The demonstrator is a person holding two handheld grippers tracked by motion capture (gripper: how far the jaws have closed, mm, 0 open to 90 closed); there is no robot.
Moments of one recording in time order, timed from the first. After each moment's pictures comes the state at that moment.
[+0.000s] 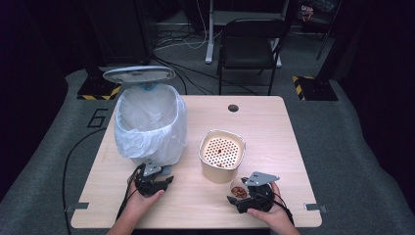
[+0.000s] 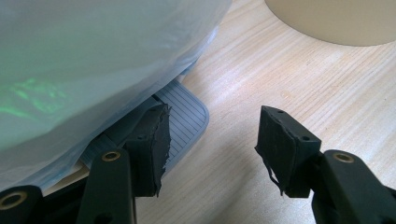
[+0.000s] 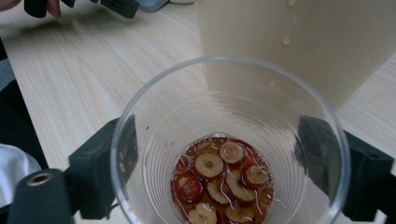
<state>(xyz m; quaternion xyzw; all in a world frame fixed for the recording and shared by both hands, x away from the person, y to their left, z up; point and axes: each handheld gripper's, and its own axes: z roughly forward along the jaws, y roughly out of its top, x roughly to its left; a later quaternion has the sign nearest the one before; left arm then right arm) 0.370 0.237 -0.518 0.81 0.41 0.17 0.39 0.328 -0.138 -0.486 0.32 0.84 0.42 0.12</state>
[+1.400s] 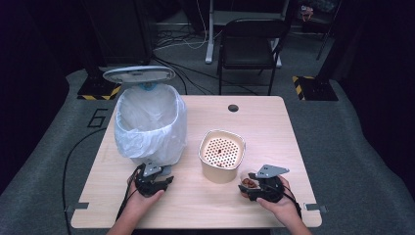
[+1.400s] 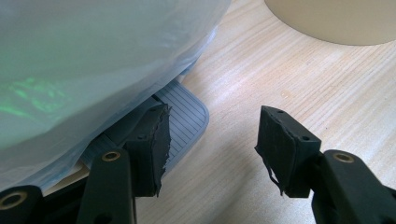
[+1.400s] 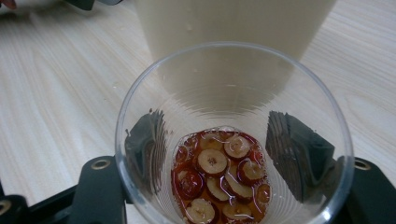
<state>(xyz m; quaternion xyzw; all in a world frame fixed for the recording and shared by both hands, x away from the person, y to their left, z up) 0.370 0.237 -0.519 0.81 0.41 0.18 0.39 0.351 -0.171 -0.483 0.34 0.84 0.41 0.13</state>
